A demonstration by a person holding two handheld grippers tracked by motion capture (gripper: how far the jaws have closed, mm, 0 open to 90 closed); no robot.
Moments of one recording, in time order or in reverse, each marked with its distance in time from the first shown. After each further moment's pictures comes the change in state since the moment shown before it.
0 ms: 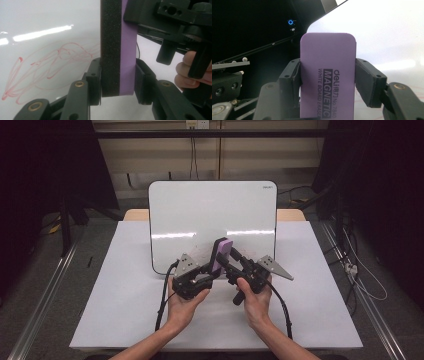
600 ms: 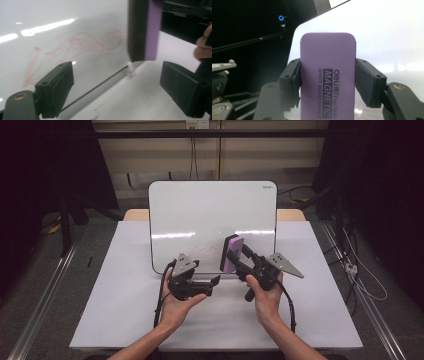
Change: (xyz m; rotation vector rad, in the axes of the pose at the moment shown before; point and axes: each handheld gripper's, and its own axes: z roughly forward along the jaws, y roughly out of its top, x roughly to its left) left arm 0.012 -0.002 -0.008 0.065 0.053 0.038; right arm -0.016 0.017 -0.013 0.016 -0.075 -0.108
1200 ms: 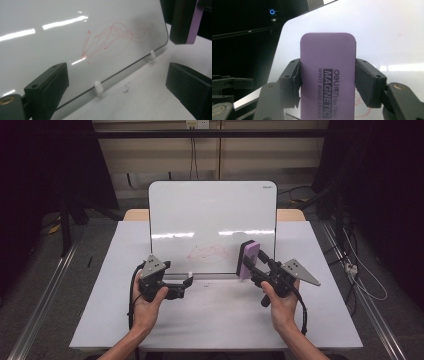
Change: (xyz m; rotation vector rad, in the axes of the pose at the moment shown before) left arm 0.042 -0.014 -0.048 0.013 0.056 -0.027; right arm -0.022 0.001 -0.035 0.018 -0.071 -0.072
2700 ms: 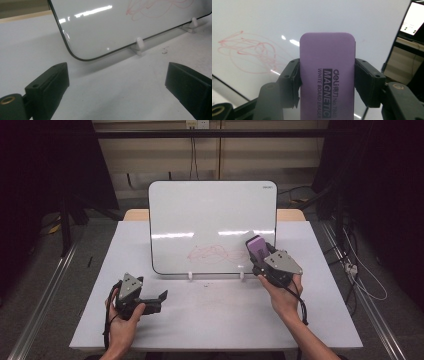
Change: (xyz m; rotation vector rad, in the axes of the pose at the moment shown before) left arm 0.029 -0.055 -0.042 0.066 0.191 0.011; right arm -0.006 0.015 0.019 0.234 -0.252 -0.534
